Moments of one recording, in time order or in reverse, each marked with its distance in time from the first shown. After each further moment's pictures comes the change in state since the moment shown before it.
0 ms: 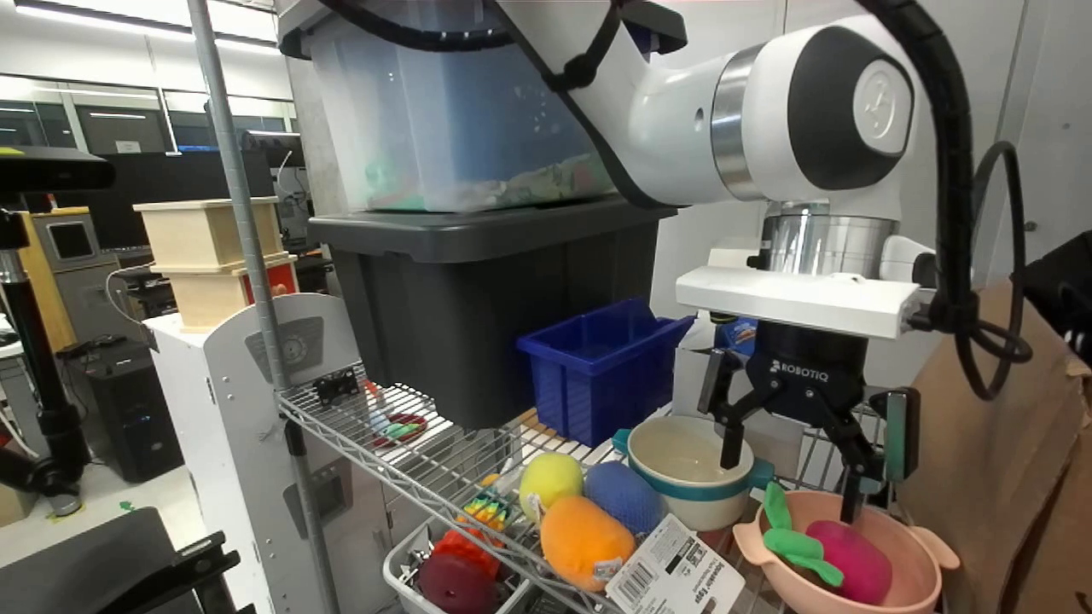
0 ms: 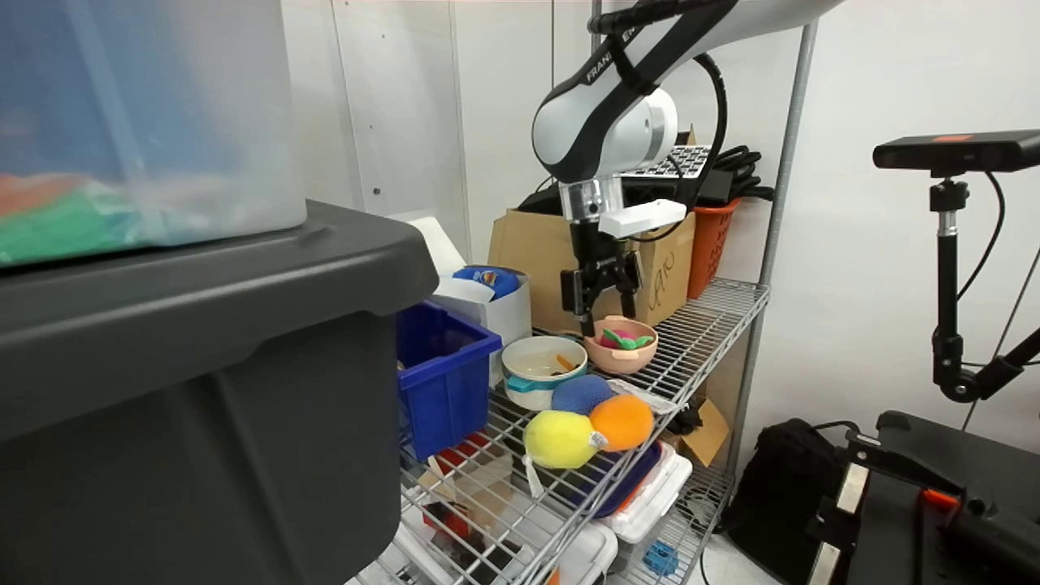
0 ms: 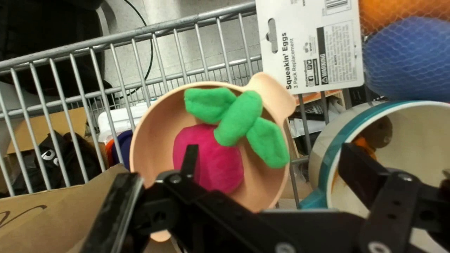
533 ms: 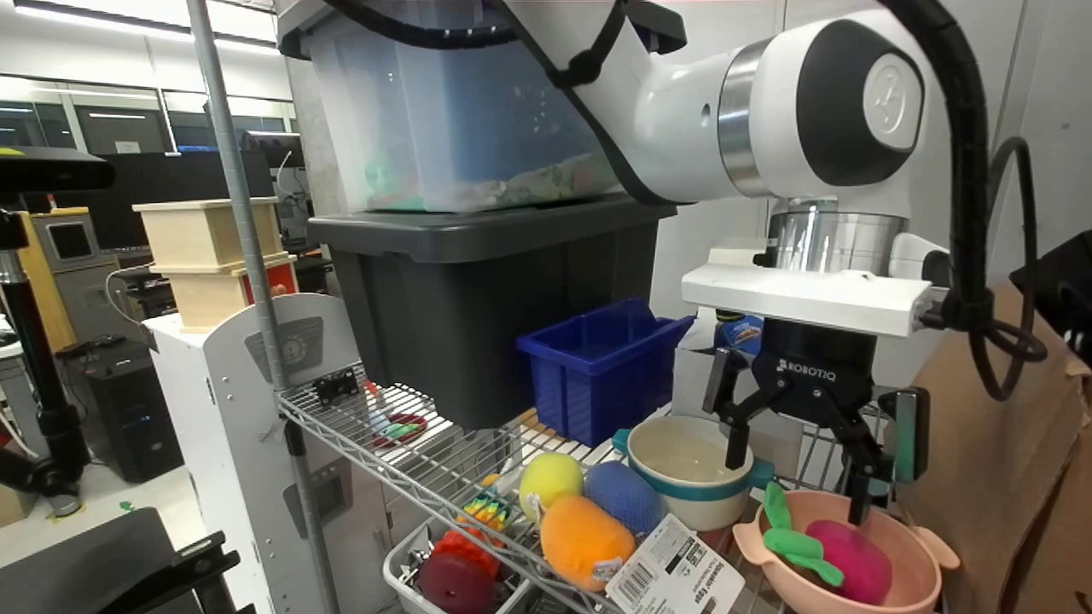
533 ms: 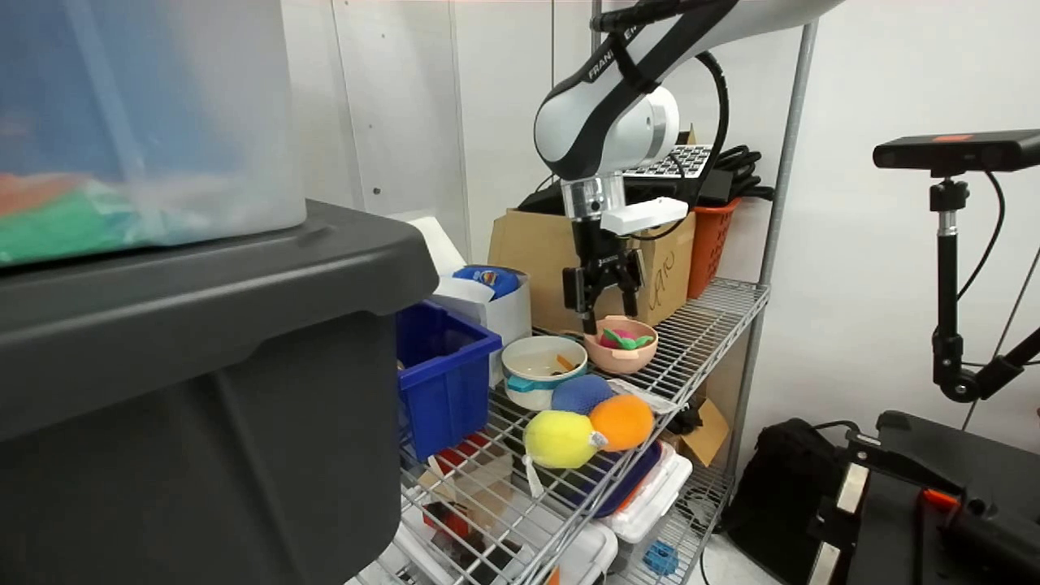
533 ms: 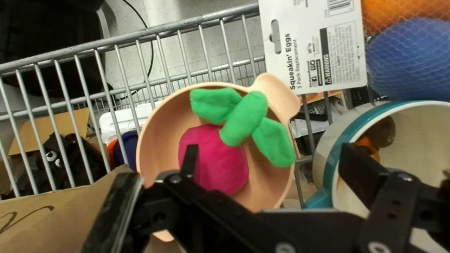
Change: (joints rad) arm -0.009 0.001 0.001 0.008 0.000 -0.010 -0.004
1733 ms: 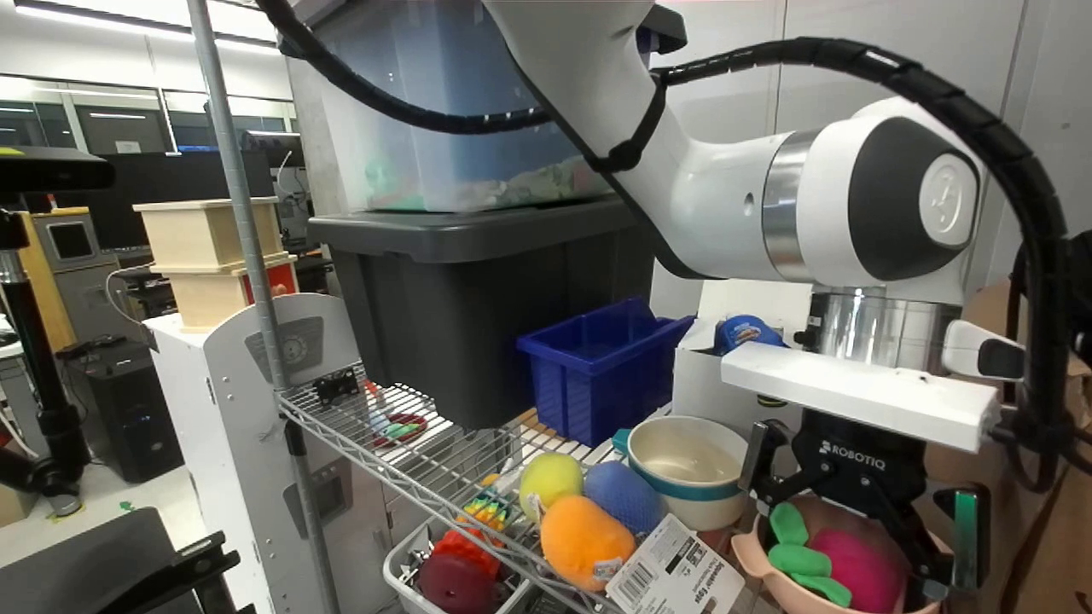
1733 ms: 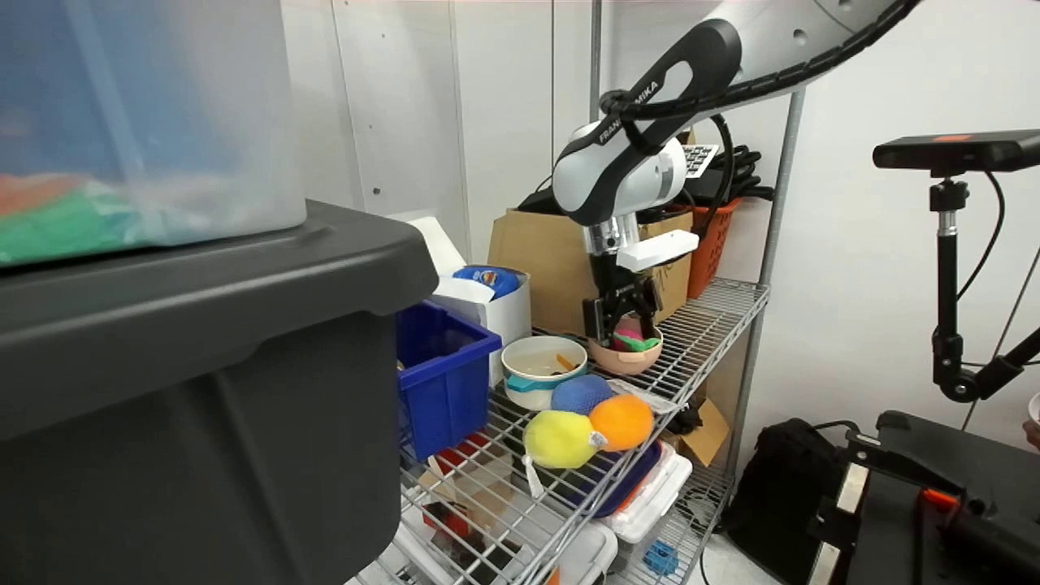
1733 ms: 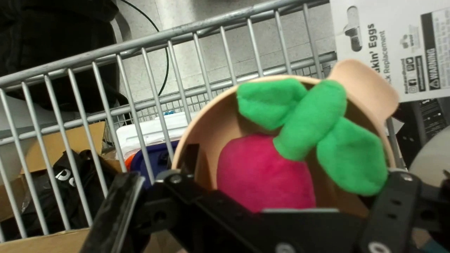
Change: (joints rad) arm -0.023 0.143 -0.040 0.116 -0.001 -0.003 -0.006
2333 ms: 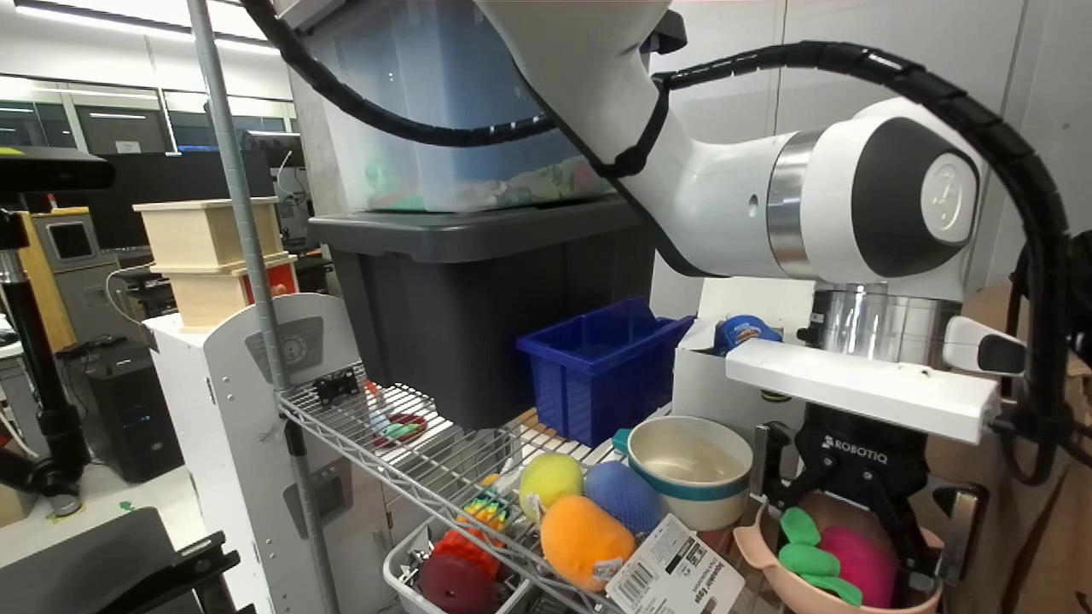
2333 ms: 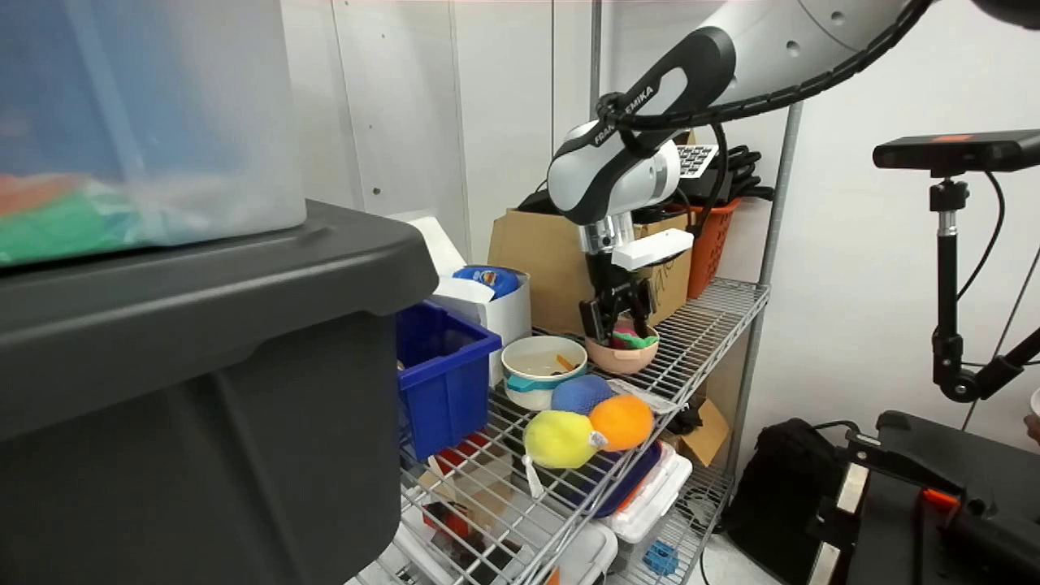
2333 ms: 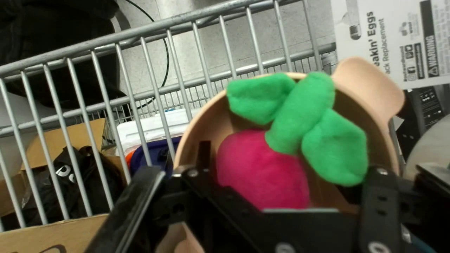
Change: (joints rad) arm 0.000 0.036 0.000 0.072 0.000 -0.036 0.000
